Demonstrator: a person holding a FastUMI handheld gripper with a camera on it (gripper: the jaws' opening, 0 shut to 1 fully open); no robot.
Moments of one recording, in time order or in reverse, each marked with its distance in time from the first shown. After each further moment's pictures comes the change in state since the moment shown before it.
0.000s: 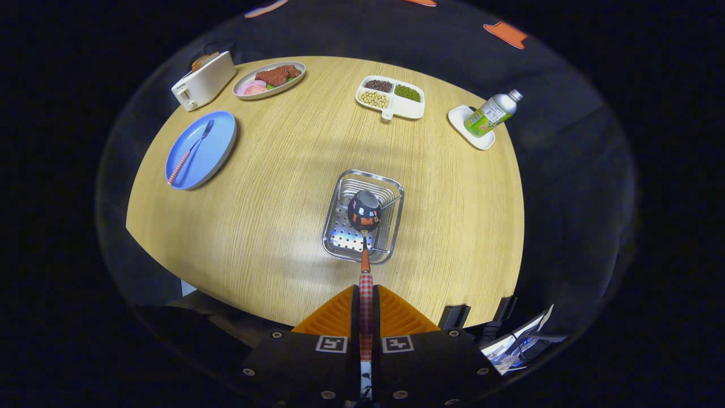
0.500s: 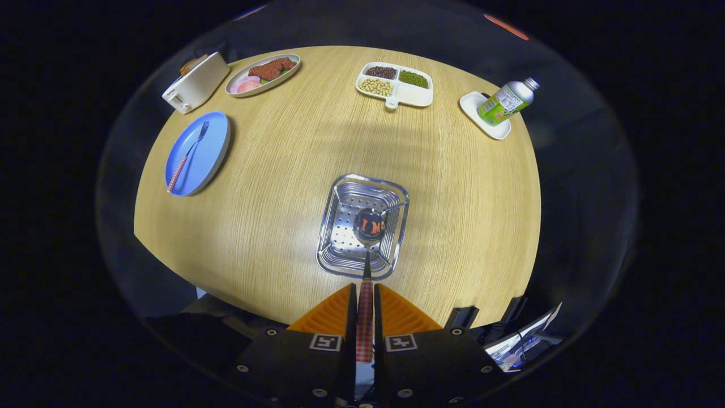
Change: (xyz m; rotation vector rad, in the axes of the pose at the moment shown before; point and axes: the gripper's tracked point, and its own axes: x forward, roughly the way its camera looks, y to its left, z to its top) arm 0.010 0.000 0.021 0.039 0.036 0.062
